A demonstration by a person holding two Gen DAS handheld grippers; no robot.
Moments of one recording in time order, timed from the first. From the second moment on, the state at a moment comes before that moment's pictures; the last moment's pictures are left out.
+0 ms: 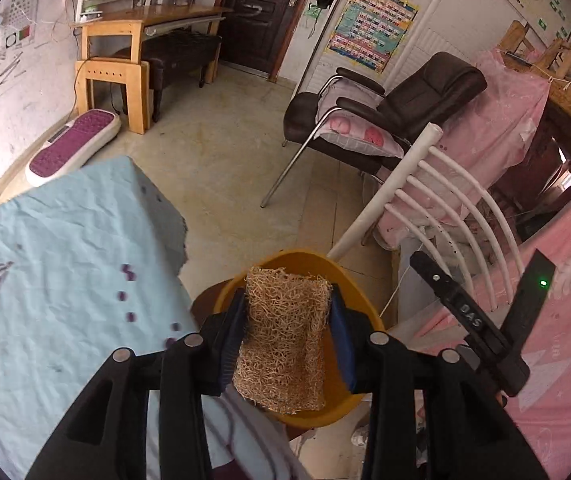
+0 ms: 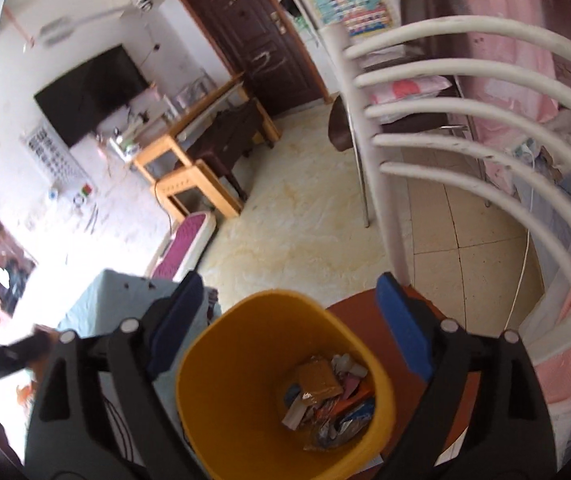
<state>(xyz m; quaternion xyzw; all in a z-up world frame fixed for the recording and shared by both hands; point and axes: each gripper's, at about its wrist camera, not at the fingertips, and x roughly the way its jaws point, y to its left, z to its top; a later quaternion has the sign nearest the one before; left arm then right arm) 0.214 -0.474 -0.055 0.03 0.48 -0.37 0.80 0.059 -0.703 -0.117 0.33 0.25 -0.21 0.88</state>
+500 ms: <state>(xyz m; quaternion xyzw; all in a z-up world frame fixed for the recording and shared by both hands) 0.208 -0.470 -0.070 0.03 0.47 -0.34 0.82 0.040 -0.719 -0.092 0.37 0.20 -0.18 0.89</state>
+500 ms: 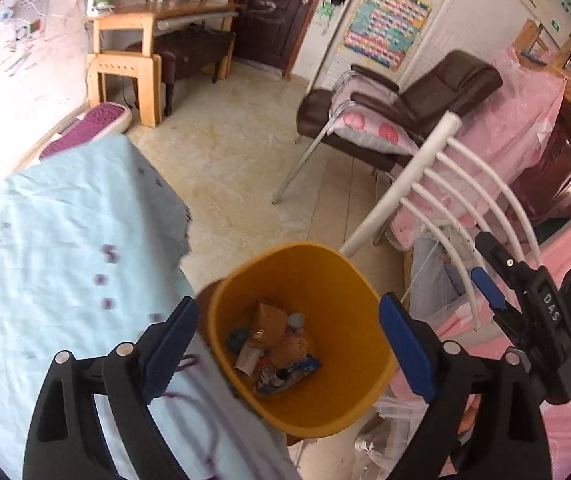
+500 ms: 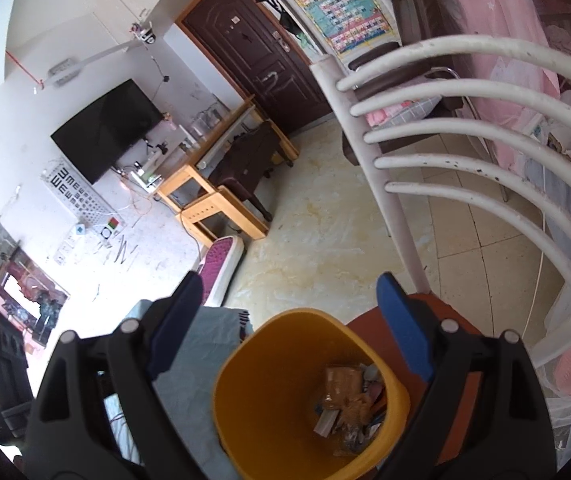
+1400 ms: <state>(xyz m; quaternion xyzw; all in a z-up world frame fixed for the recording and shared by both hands) 0.300 -0.111 -0.046 -0.08 0.47 -0.05 0.88 0.126 -0.519 -0.054 0.20 0.28 0.04 0.94</state>
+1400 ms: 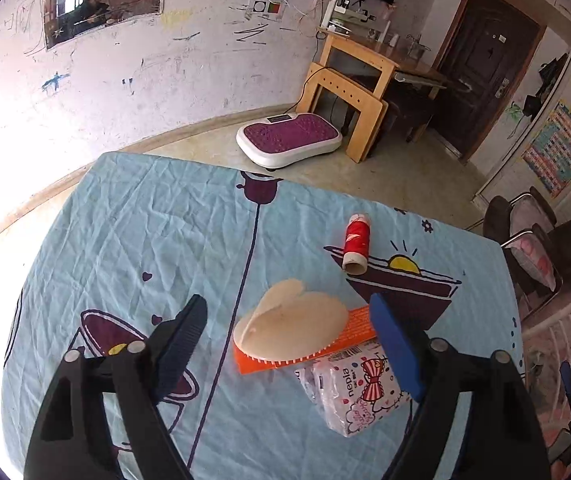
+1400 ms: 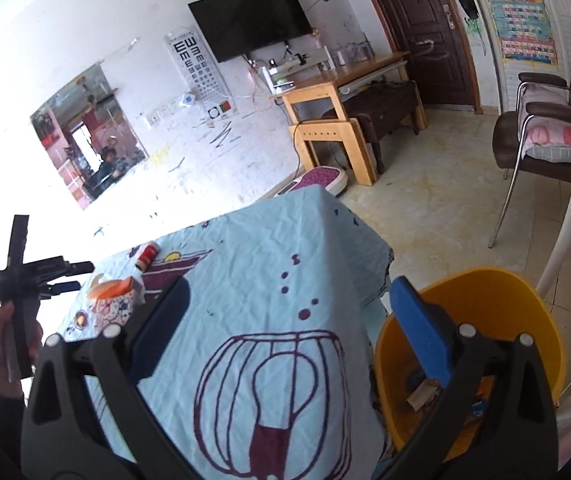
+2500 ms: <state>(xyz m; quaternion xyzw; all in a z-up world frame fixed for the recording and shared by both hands) 0.288 -0.043 -0.070 -0.17 0.46 -0.12 0.86 0.211 -0.263 -0.052 -0.03 0.40 0.22 0.89</state>
